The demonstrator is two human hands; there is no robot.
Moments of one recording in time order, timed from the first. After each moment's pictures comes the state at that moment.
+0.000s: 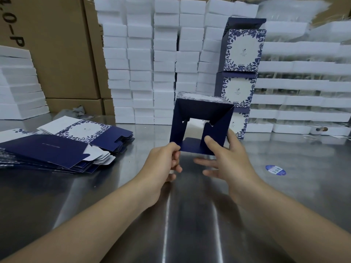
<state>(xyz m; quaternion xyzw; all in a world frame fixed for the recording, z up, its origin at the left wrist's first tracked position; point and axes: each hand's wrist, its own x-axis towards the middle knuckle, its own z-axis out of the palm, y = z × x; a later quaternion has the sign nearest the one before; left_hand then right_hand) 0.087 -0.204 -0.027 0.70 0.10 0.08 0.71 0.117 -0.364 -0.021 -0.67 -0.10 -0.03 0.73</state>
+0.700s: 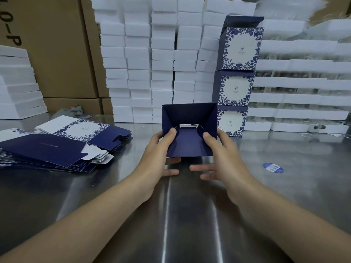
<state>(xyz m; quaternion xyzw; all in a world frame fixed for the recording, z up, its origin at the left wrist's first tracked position) 0.098 -0.196 -0.030 0.65 0.07 0.12 0.75 0.127 -0.362 -0.028 -0.68 -0.08 0.00 0.73</state>
